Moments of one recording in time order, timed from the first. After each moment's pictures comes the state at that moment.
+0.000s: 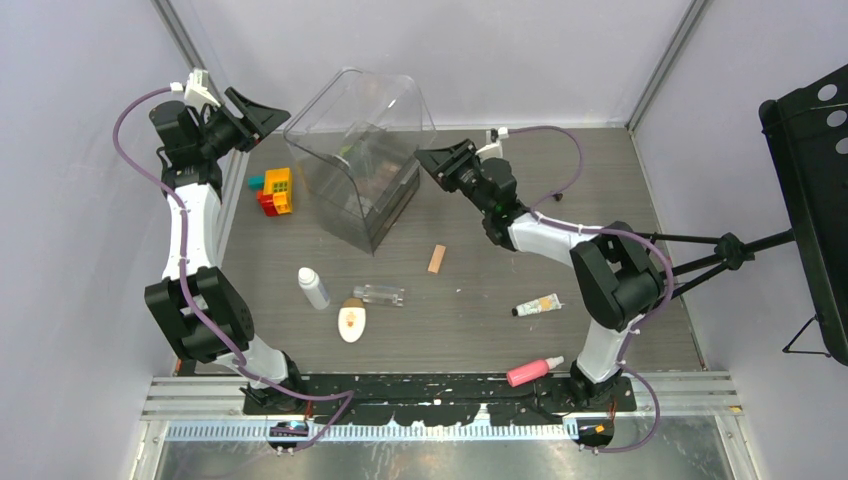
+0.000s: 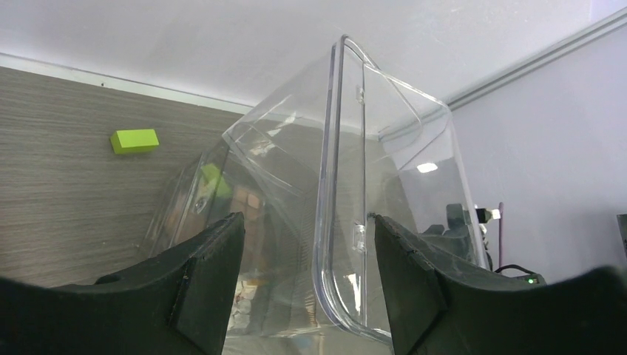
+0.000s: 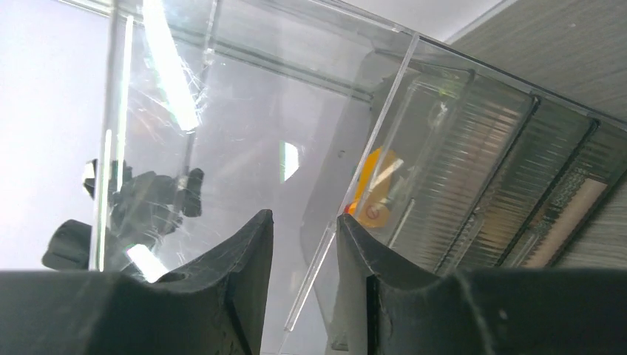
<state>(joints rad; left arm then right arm) 0.32 1.57 1.45 -0.01 0.83 -0.68 0.56 1.80 1.09 0.76 -0.07 1.20</state>
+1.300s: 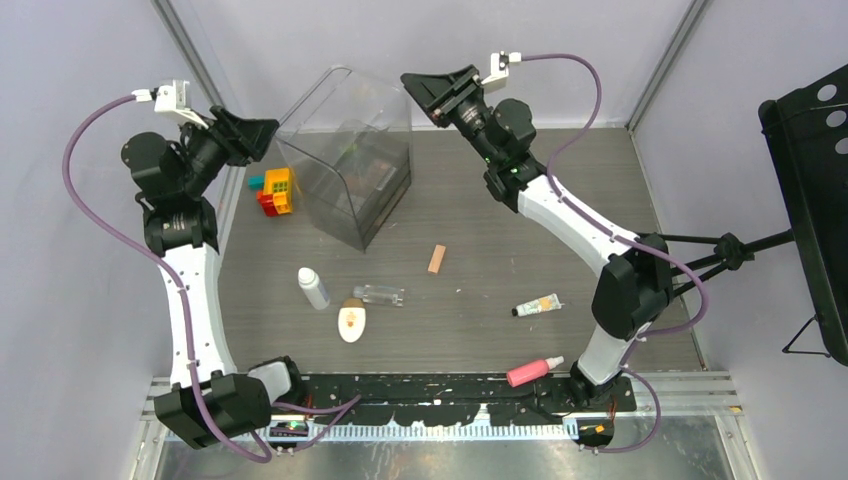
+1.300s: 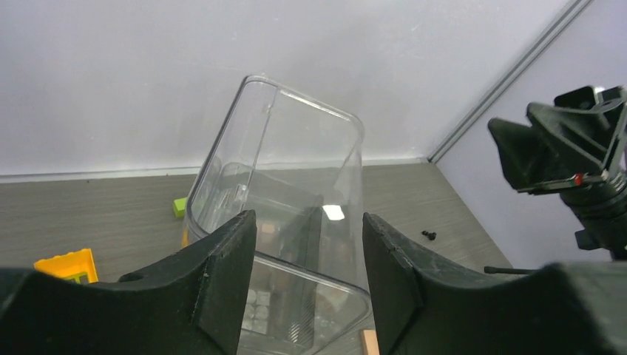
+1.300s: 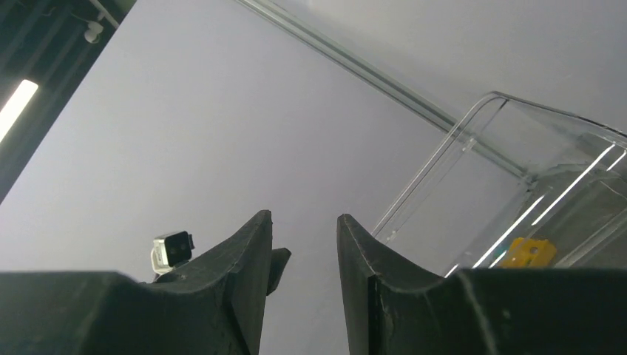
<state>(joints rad) 0.31 1.13 1.31 -0.05 0.72 -0.46 0.57 1.72 1.52 0.58 -0.14 1.18</state>
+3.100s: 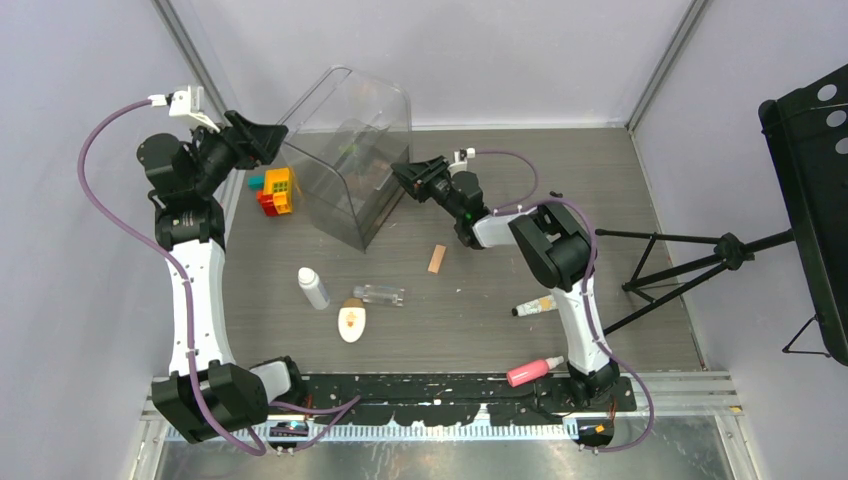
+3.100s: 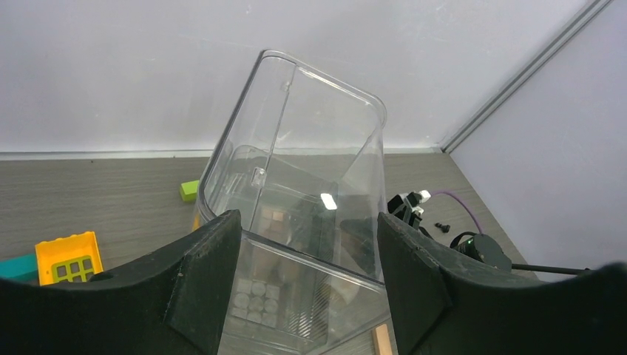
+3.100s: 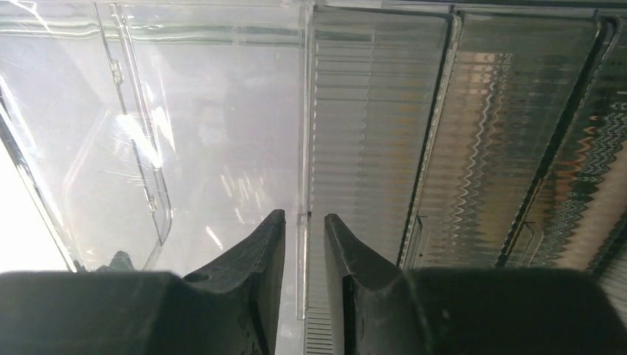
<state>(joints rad) 0.28 1.16 1.25 -0.03 0.67 -0.42 0.59 2.23 1.29 1.02 -0.15 1.54</state>
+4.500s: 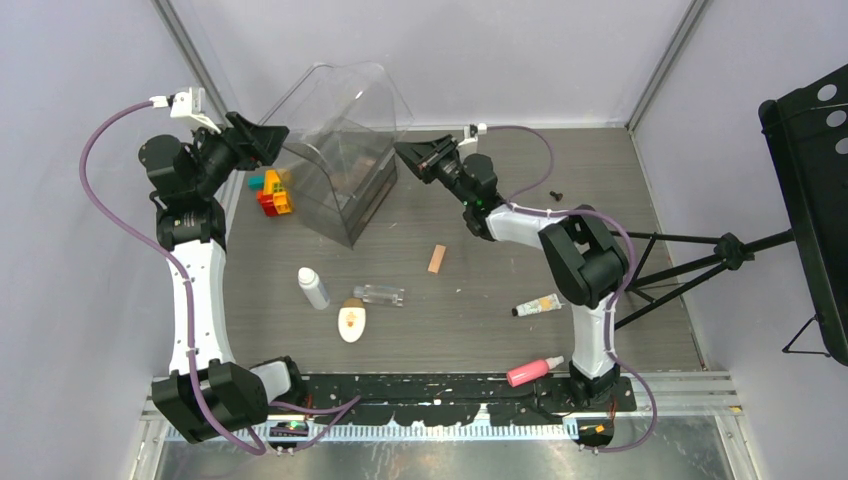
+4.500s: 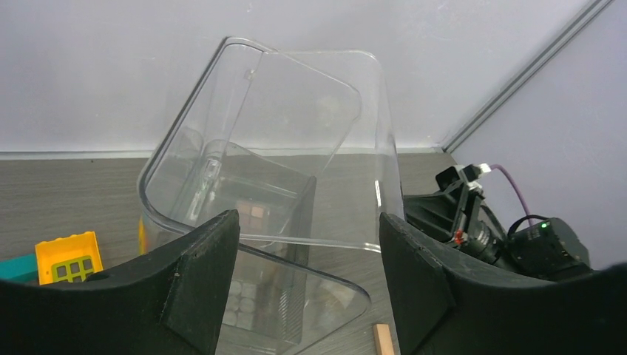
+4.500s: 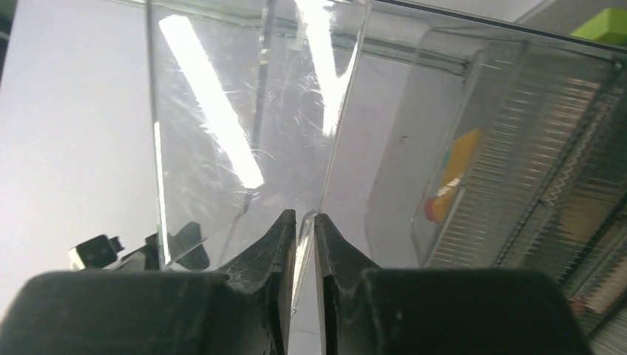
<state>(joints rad) 0.28 1.16 1.23 -0.01 0.67 -0.42 0.58 2.02 1.26 0.94 -0.16 1.44</state>
